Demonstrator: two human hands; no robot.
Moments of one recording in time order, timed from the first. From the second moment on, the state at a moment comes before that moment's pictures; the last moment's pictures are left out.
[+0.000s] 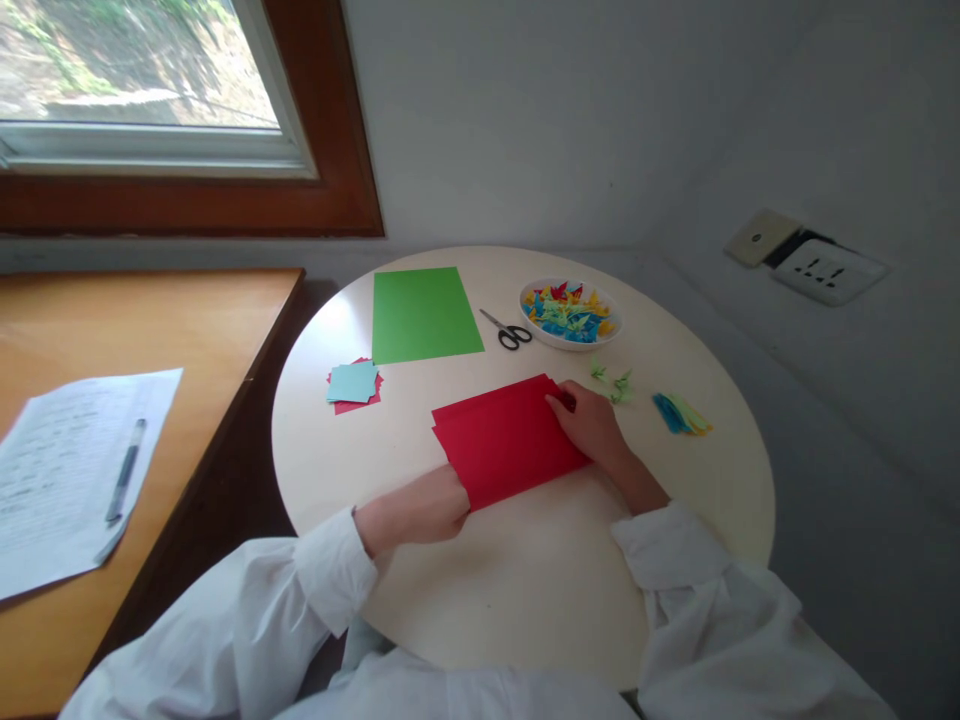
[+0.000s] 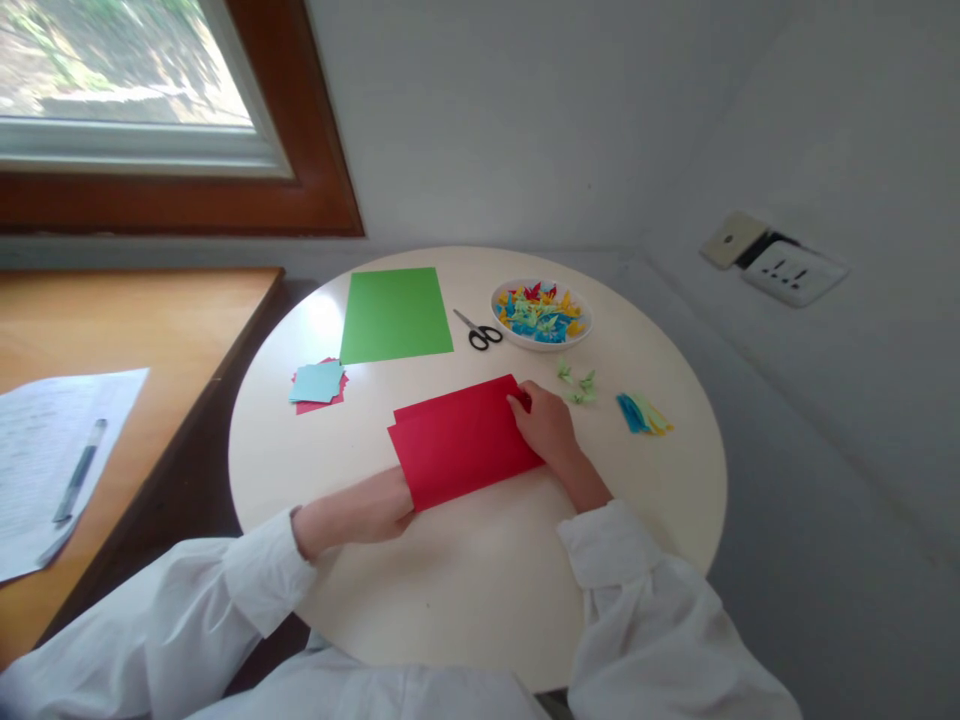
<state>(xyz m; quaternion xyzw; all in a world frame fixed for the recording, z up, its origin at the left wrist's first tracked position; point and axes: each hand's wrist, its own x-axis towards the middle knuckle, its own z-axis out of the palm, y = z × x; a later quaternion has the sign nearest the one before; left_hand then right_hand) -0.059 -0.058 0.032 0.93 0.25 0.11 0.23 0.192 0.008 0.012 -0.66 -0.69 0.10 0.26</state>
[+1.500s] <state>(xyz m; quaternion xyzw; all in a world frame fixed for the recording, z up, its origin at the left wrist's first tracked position) -0.031 -0.052 0.028 0.93 0.32 0.06 0.18 0.194 0.013 0.032 -0.74 -0.63 0.15 0.17</state>
